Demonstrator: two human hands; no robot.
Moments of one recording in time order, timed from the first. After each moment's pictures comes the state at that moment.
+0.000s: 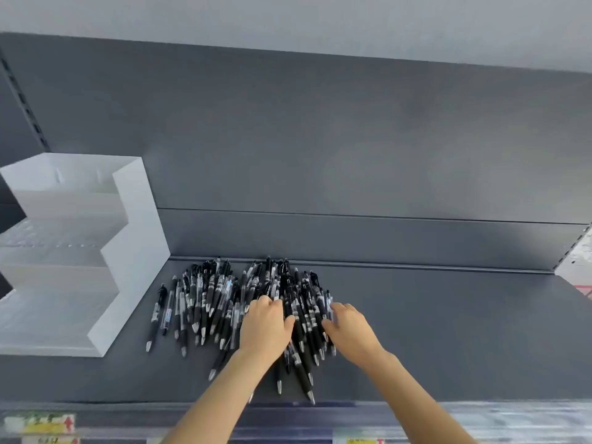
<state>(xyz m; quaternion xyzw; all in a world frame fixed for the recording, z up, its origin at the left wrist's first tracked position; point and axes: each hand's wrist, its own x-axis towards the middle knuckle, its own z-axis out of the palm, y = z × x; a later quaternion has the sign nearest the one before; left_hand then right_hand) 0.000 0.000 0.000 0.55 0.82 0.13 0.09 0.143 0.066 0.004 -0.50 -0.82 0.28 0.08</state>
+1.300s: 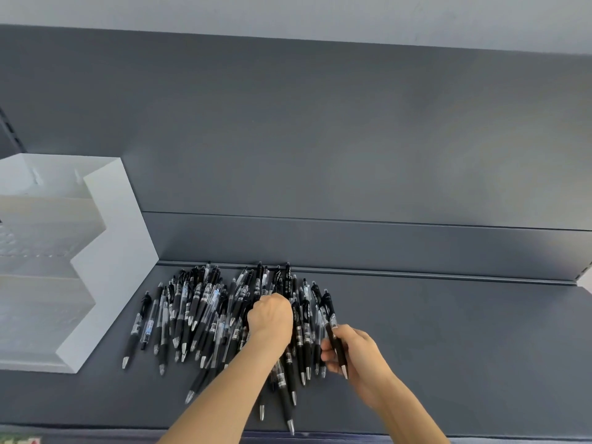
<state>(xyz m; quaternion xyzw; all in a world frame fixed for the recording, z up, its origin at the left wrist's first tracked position) 0.011 0.074 -0.008 0.46 0.89 0.02 0.08 0.163 0.076 0.004 -0.46 -0.44 0.73 0.25</state>
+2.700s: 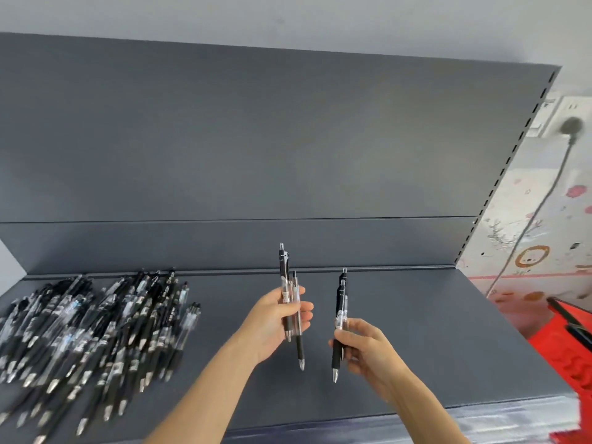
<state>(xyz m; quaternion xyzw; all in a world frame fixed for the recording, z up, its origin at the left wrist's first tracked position) 0.221 0.134 0.031 0.26 0.51 0.56 0.60 0.399 0.168 0.007 -0.48 -0.48 0.69 0.27</state>
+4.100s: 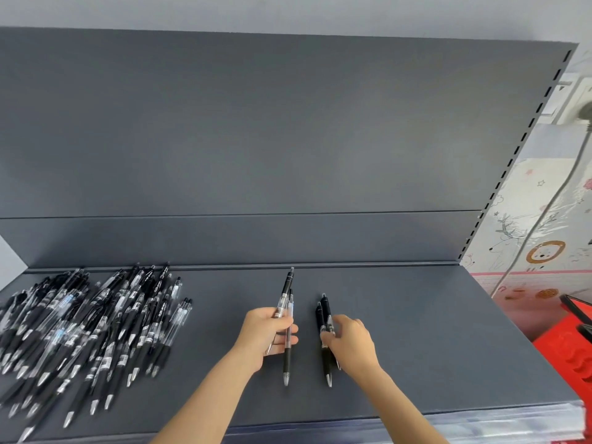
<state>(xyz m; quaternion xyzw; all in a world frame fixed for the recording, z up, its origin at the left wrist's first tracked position) 0.242 0.140 0.006 0.23 0.67 0.49 0.51 0.389 0.195 -0.019 -0.59 -0.71 0.36 0.13</state>
